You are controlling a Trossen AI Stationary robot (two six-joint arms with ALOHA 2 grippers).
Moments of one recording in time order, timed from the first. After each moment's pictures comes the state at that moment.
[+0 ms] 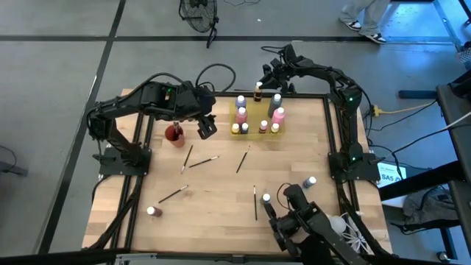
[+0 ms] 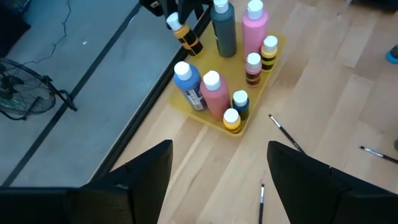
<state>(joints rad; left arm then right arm) 0.04 1.59 2.03 -1.42 -0.48 -0.33 -1.03 2.21 1.60 -0.36 -1.47 -0.59</state>
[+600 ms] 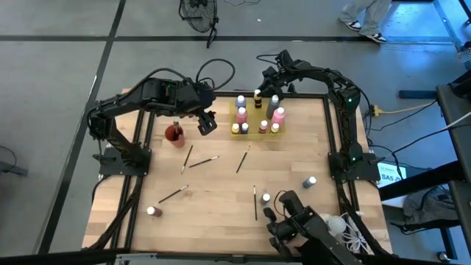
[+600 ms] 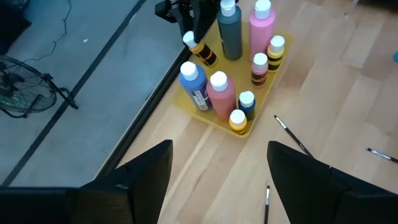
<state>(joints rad) 0.09 1.59 2.03 -1.41 -0.45 -0.30 -0.99 2.21 1.57 -0.50 -1.25 -0.72</state>
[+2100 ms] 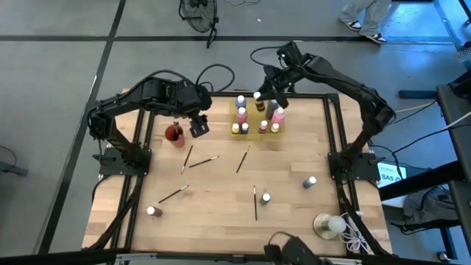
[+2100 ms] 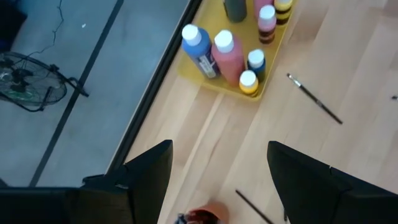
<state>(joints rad) 0.10 1.59 2.03 -1.54 -0.42 -0.22 -0.72 1.71 1.58 -0.76 -0.86 -0.54</state>
